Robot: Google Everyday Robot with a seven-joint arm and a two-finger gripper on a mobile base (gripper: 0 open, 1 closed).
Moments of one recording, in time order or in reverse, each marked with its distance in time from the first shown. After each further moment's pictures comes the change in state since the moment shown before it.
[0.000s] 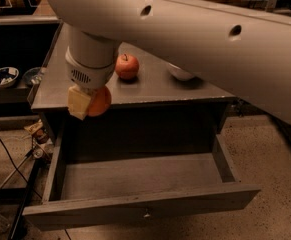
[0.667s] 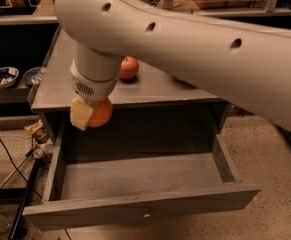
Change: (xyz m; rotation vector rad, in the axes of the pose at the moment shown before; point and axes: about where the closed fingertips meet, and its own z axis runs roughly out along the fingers) arm 0.014 0.009 0.020 -0.034 -0.003 0.019
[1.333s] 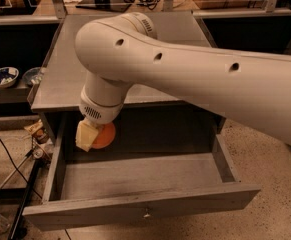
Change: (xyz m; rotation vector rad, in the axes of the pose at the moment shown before) arm 0.027 0.028 0.045 -0.103 0.002 0.045
